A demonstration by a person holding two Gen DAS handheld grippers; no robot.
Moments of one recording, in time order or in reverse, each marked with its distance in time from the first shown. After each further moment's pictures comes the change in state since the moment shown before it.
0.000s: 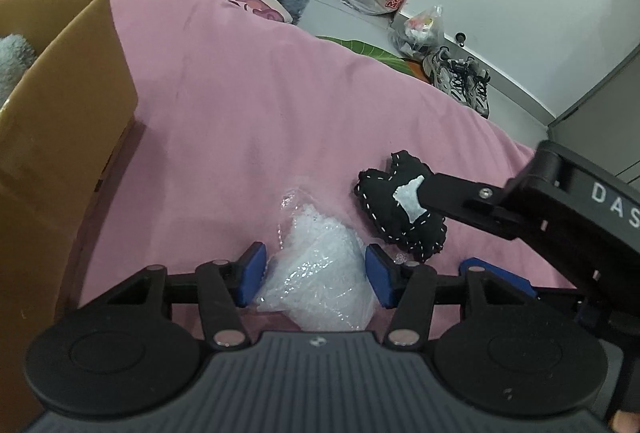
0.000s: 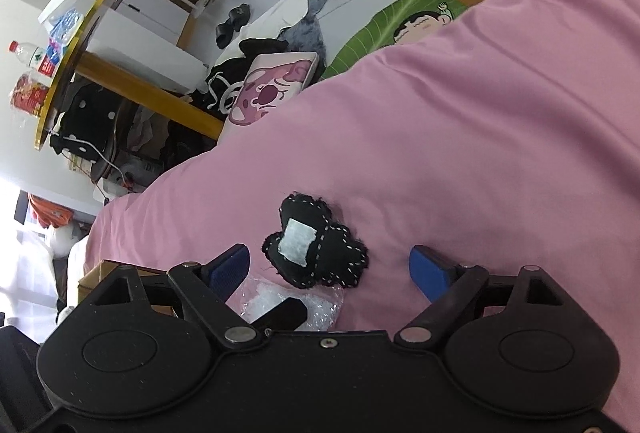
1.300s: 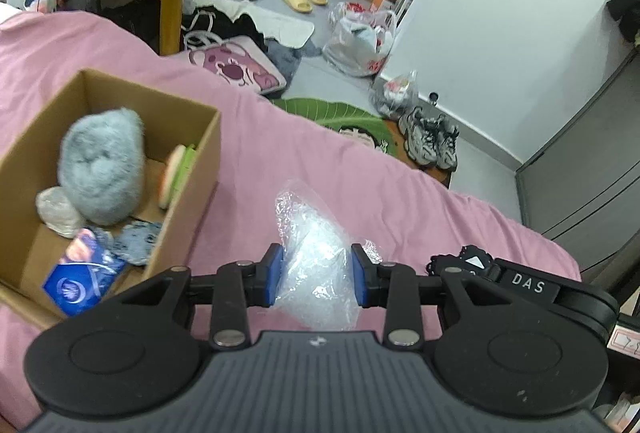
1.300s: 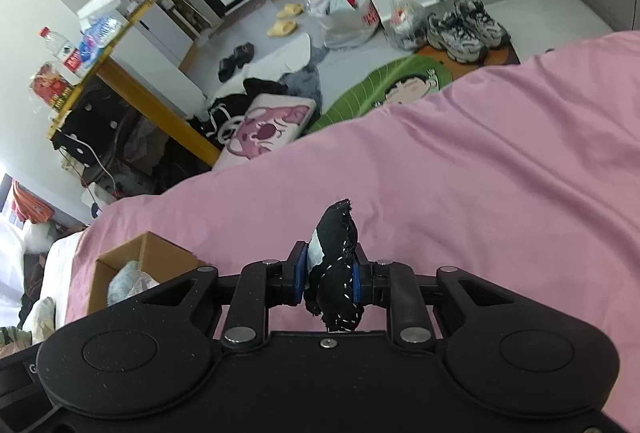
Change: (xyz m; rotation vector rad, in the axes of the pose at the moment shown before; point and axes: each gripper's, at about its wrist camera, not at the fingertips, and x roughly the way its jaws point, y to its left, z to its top) left arm -0.132 0.024 -0.009 -0.011 -0.166 -0.067; right arm -0.090 0.045 -0.043 -0.110 -0.170 -0.096
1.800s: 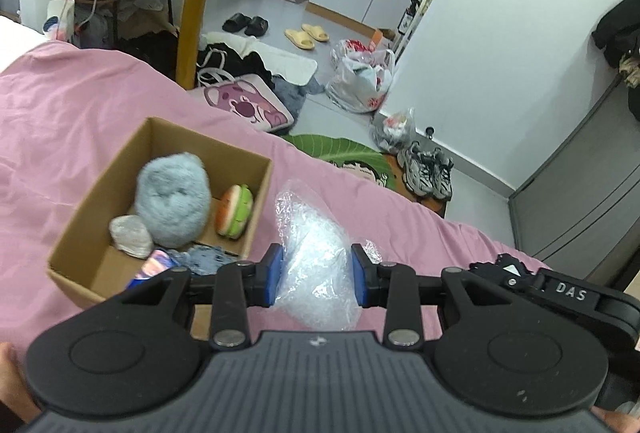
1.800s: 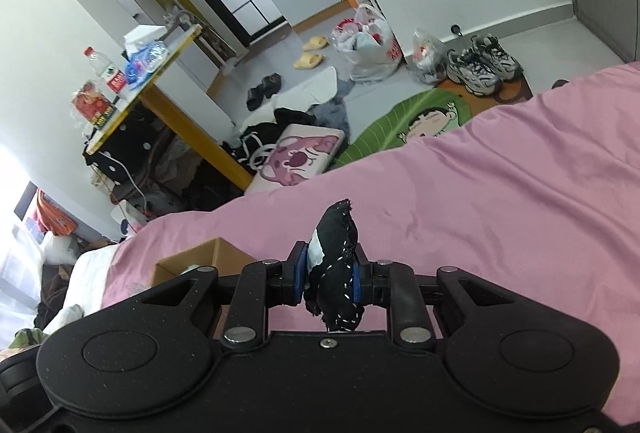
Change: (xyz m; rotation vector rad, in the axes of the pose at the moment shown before) left arm -0.077 0.038 0.007 -0.004 -0.099 -0.010; right arm -0.060 0.033 -0.011 -0.015 -0.096 0.060
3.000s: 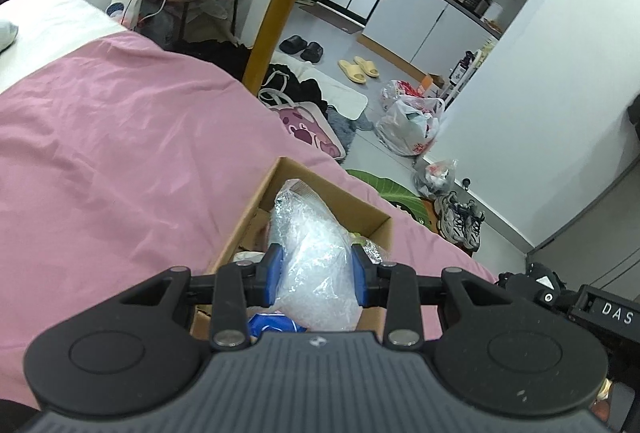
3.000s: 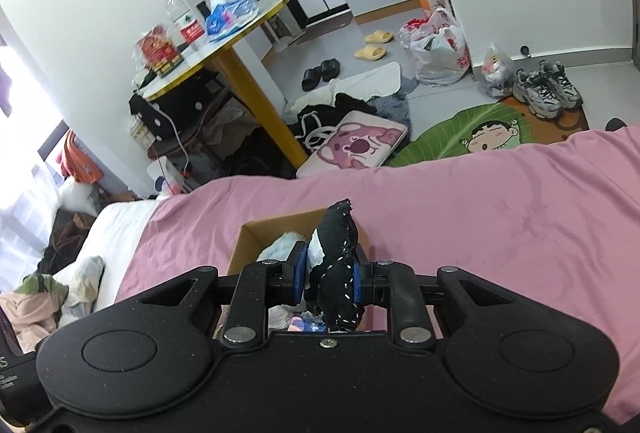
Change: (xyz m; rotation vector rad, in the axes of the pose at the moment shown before) left arm -0.033 0.123 0.024 -0.158 -0.074 0.043; right arm 0.012 0.129 -0.036 -0.175 0.030 0.061
